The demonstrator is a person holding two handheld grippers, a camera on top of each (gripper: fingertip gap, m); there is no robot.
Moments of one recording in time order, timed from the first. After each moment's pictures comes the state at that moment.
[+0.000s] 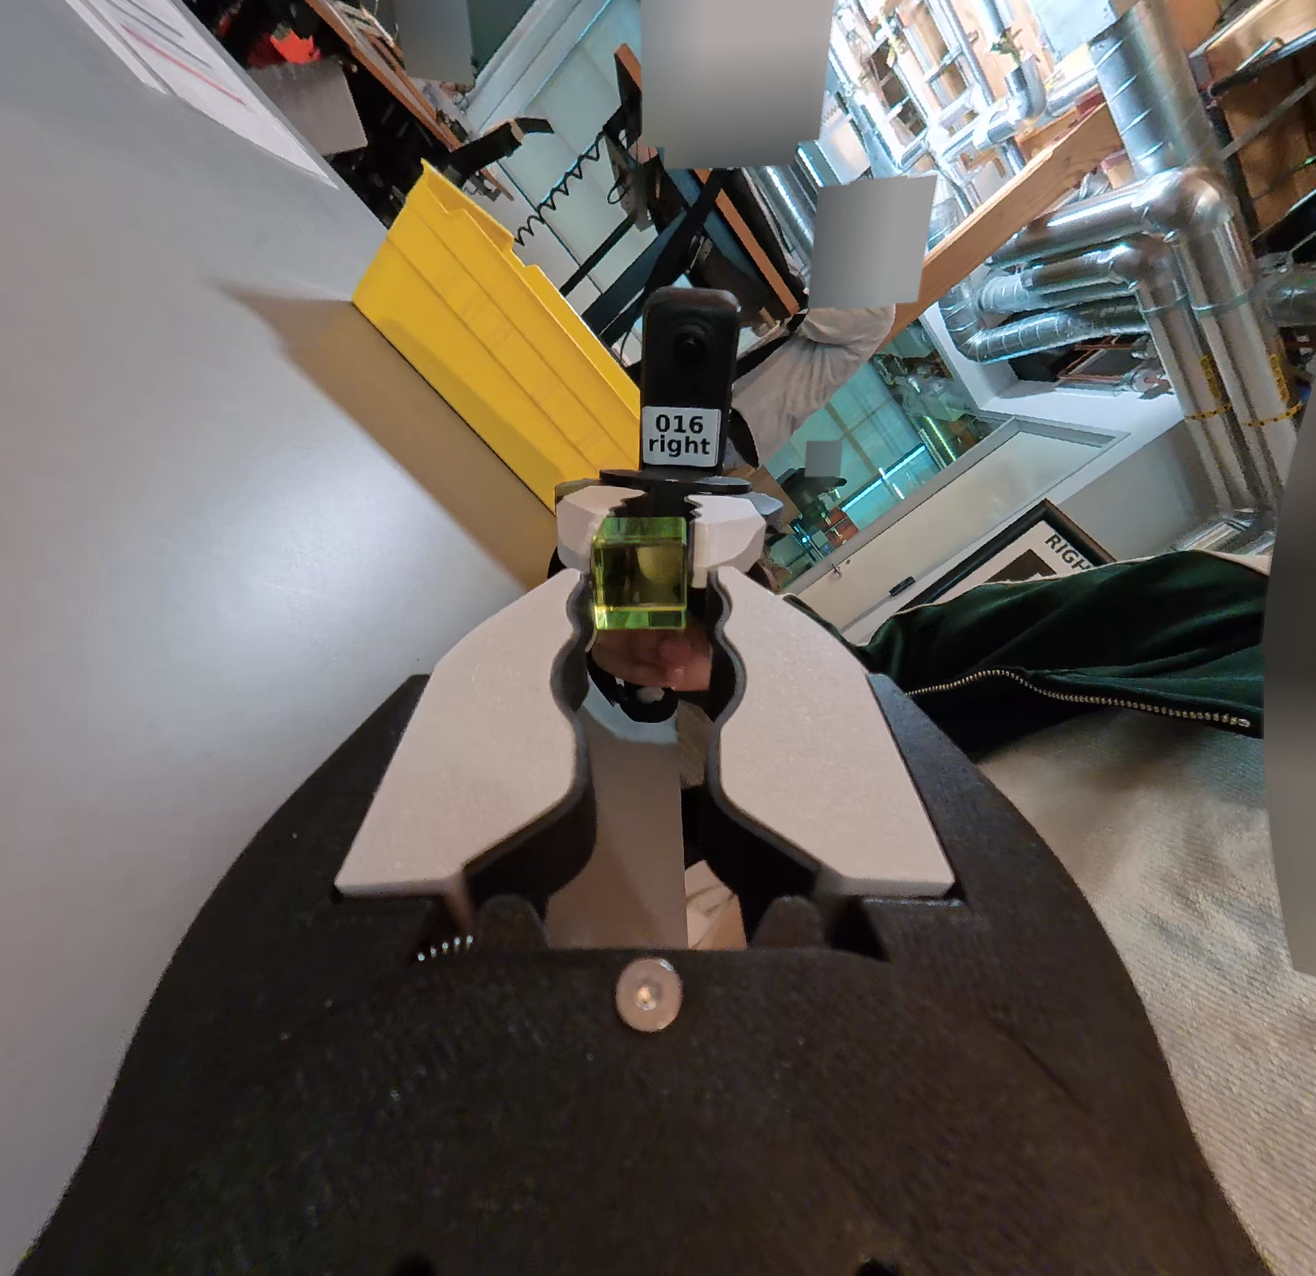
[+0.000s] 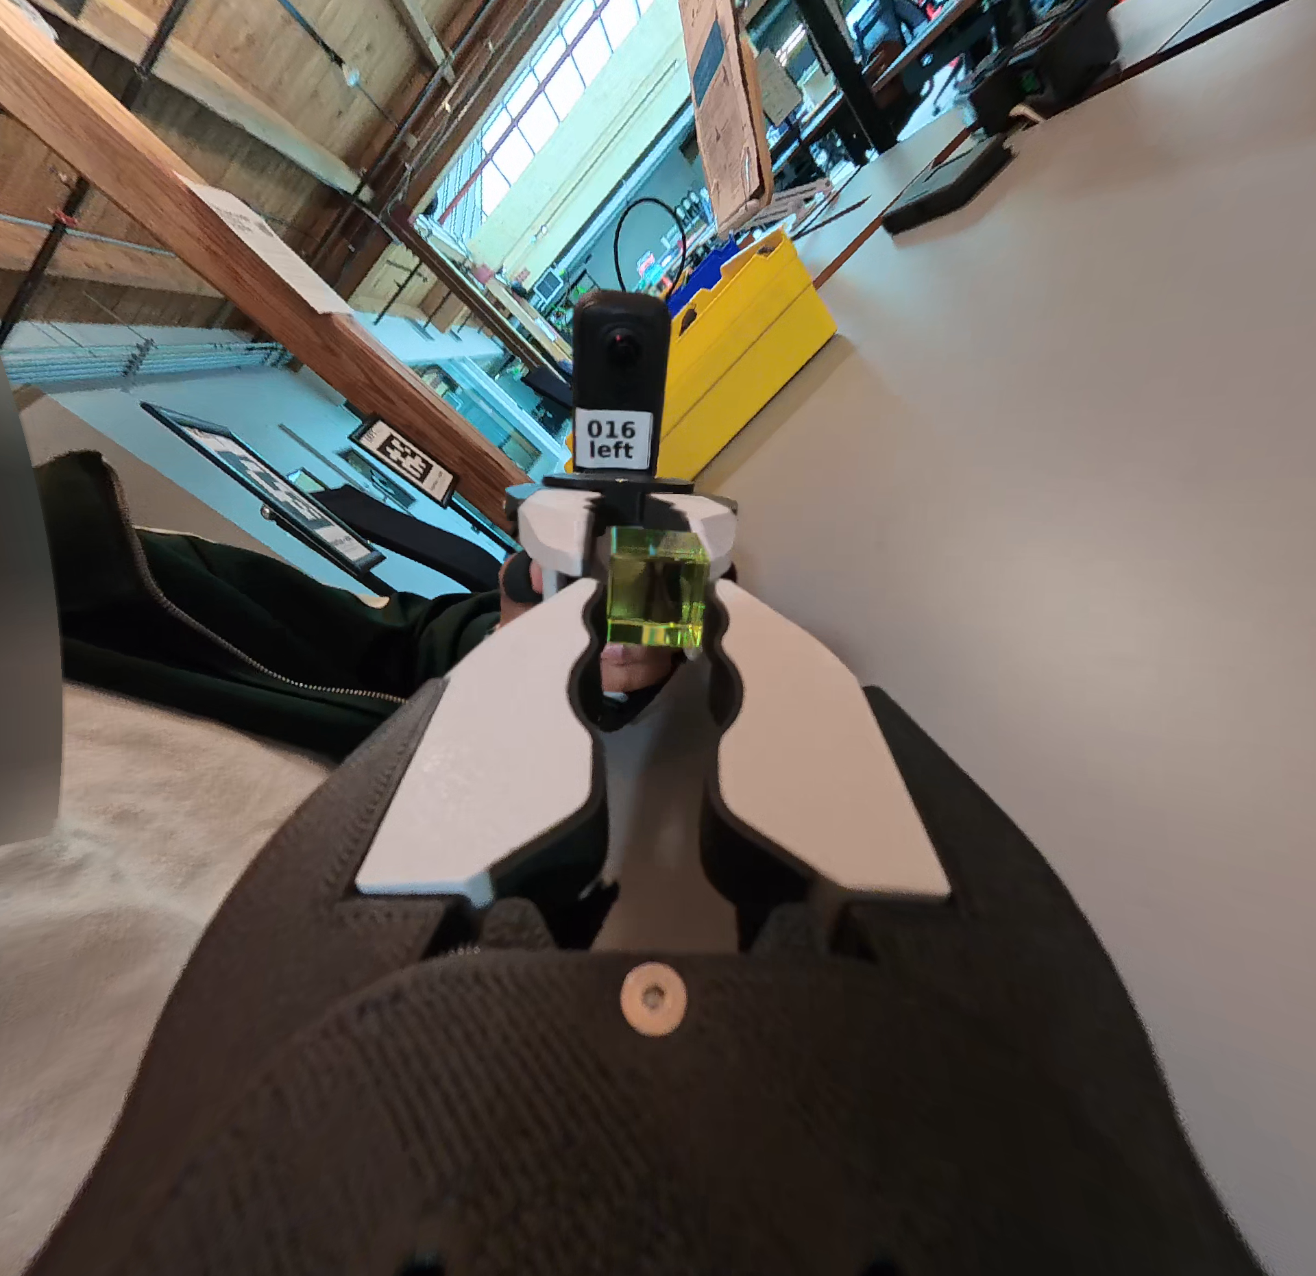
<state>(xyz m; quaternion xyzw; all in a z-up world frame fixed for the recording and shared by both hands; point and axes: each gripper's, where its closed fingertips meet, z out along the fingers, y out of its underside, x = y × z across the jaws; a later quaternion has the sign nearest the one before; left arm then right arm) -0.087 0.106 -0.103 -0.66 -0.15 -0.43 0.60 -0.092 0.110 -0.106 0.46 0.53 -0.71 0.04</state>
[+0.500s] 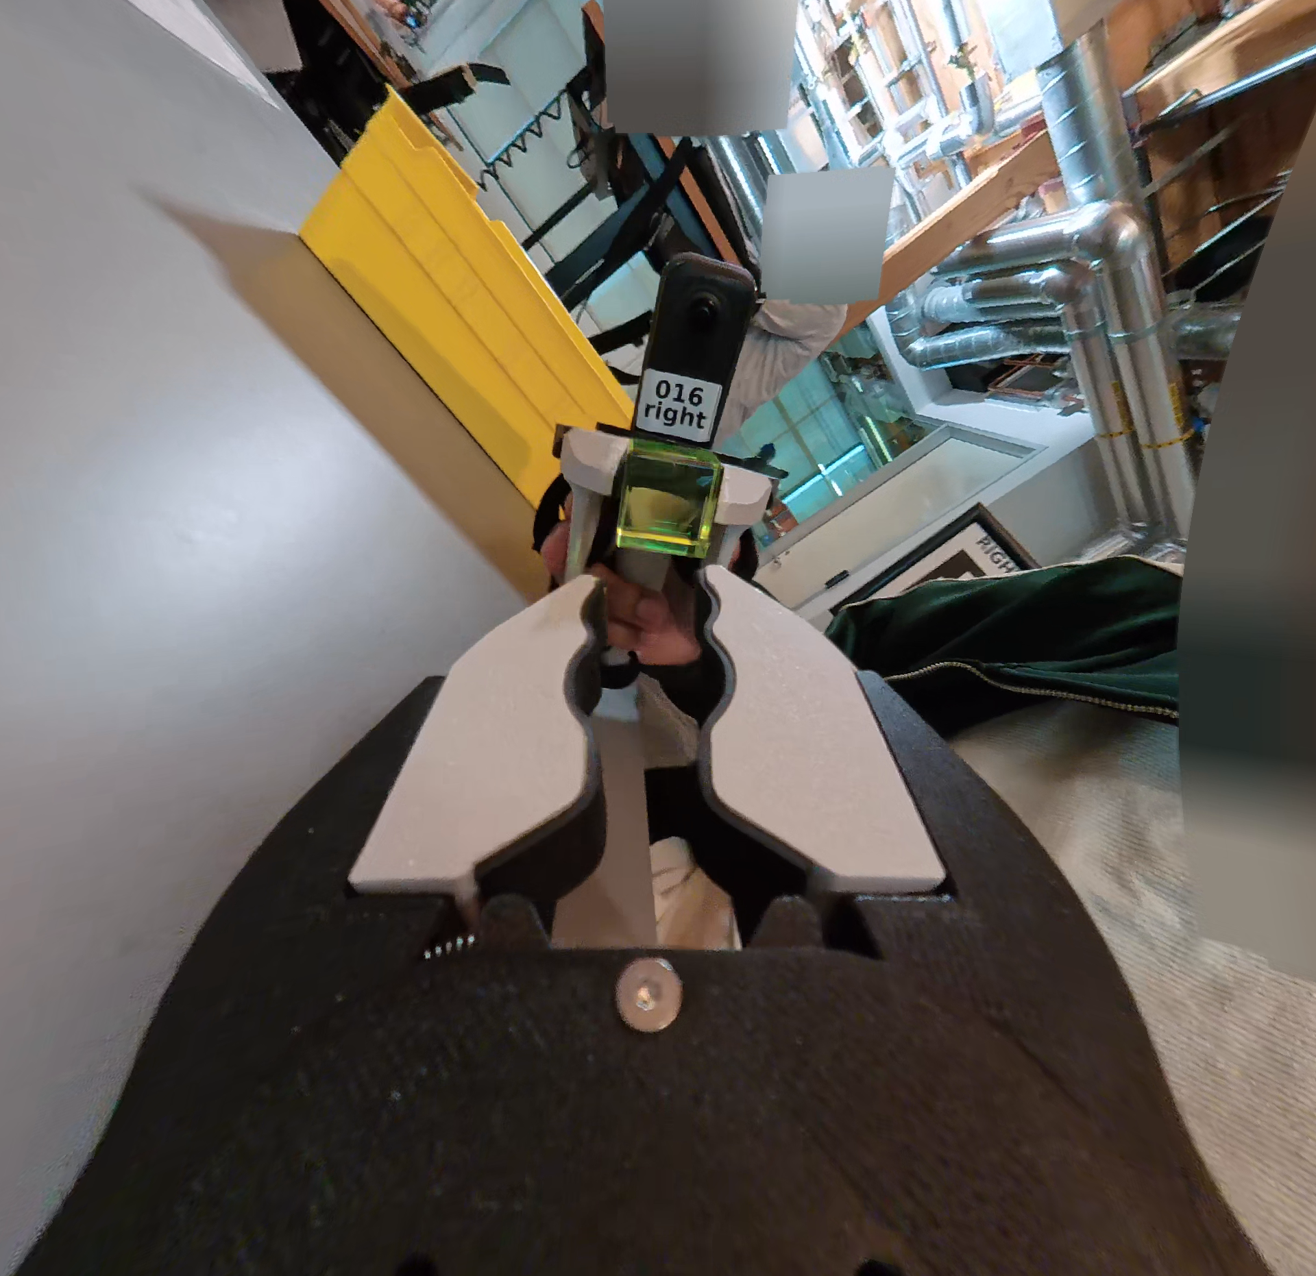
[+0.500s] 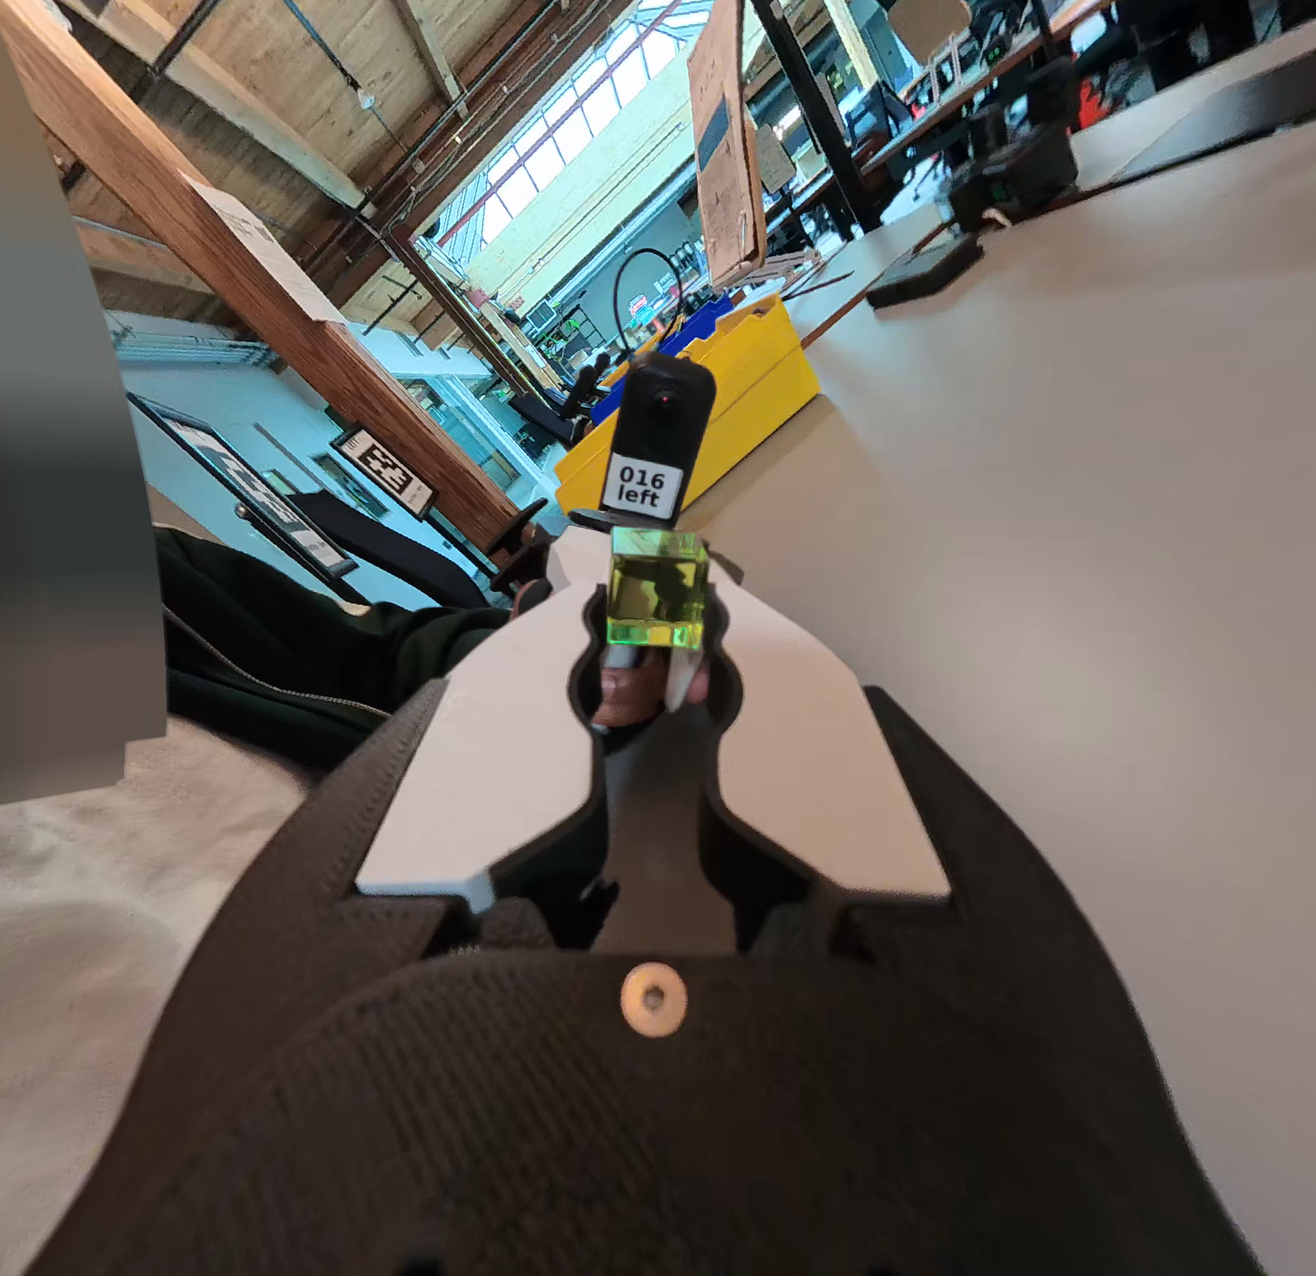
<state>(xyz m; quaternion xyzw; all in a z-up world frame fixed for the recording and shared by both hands) -0.081 0.107 -0.109 -0.64 -0.15 -0.49 0.57 -0.093 0.122 -0.095 0.44 0.53 -0.73 -0.01</state>
